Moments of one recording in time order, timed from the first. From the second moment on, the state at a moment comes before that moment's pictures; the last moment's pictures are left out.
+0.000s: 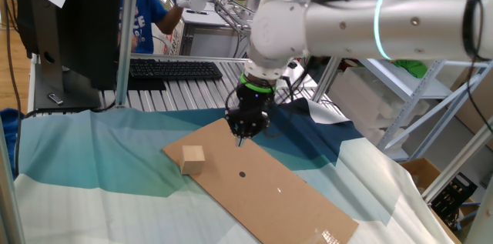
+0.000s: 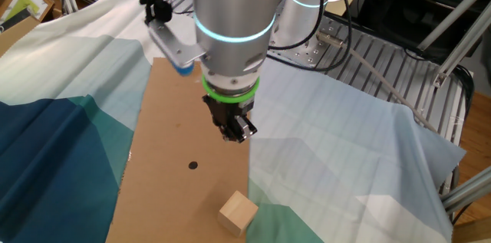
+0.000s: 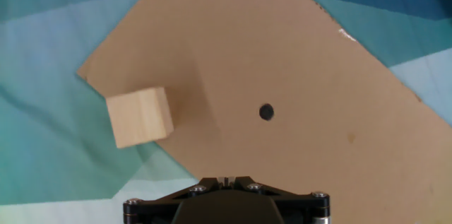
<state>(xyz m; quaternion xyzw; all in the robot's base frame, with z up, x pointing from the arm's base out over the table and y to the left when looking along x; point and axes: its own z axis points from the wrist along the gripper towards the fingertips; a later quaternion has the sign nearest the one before) 0.578 0.067 0.168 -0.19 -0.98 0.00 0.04</state>
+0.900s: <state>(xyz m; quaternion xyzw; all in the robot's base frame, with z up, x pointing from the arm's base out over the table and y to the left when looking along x) 0.579 0.067 0.167 -0.01 -1.00 0.02 0.03</state>
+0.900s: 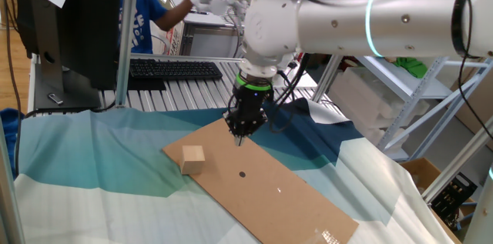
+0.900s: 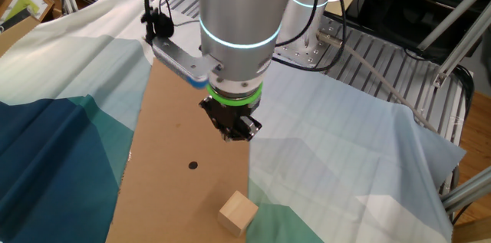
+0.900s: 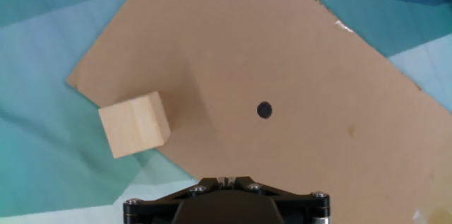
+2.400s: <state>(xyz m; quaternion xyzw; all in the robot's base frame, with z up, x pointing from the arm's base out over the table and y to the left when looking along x) 0.599 0.105 0.175 0.02 -1.00 0.01 -0.01</state>
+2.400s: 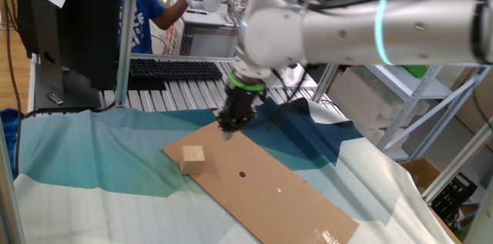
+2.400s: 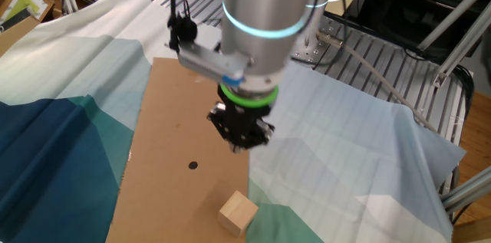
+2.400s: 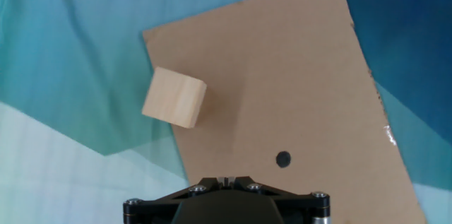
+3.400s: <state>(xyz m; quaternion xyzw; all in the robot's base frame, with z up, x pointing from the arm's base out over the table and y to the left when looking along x) 0.616 0.137 0.165 -0.02 -1.00 0.01 0.01</state>
